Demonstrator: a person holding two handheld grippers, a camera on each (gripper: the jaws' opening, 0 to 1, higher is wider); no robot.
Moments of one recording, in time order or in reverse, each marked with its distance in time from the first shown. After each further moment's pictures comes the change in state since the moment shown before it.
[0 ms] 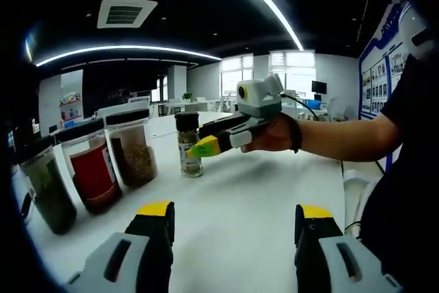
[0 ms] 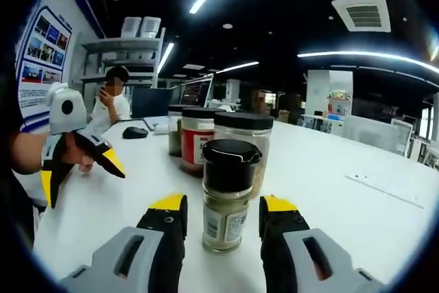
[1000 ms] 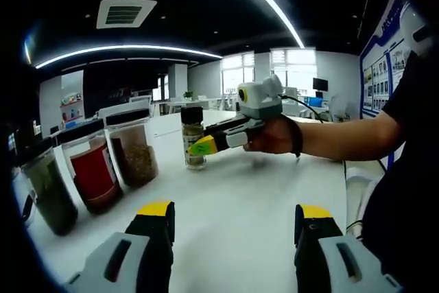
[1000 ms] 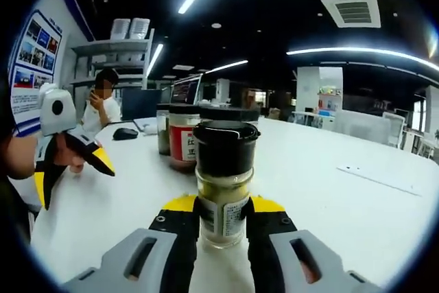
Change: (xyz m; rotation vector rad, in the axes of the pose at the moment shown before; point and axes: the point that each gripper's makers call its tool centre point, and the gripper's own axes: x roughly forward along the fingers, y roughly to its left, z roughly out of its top) left arm 0.003 -0.001 0.000 0.007 0.012 0.010; right arm -0.009 -0.012 -0.003 0.039 -0.006 -0.069
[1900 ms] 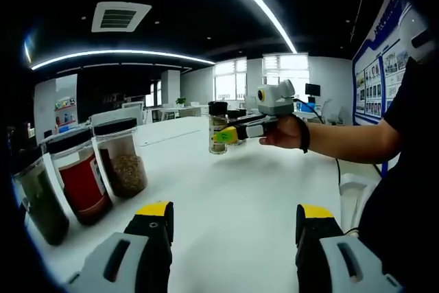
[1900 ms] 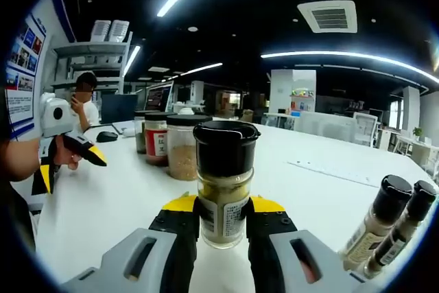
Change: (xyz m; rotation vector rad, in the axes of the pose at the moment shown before) left arm 0.009 -0.012 0.013 0.013 -0.041 -0.047; right arm -0.087 -0.051 -0.003 0.024 -0.006 -0.175
